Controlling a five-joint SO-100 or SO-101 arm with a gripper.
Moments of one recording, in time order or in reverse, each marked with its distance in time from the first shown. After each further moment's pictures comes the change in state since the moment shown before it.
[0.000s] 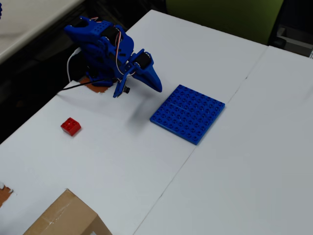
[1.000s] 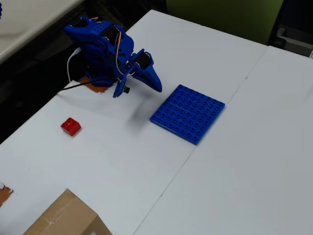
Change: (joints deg) arm 0.4 0.0 0.0 0.1 -0.4
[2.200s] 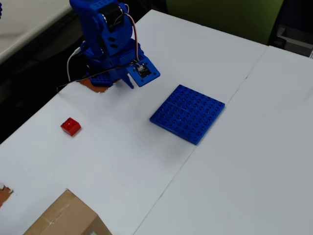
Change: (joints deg) arm 19.8 -66.0 -72.2 48.2 -95.4
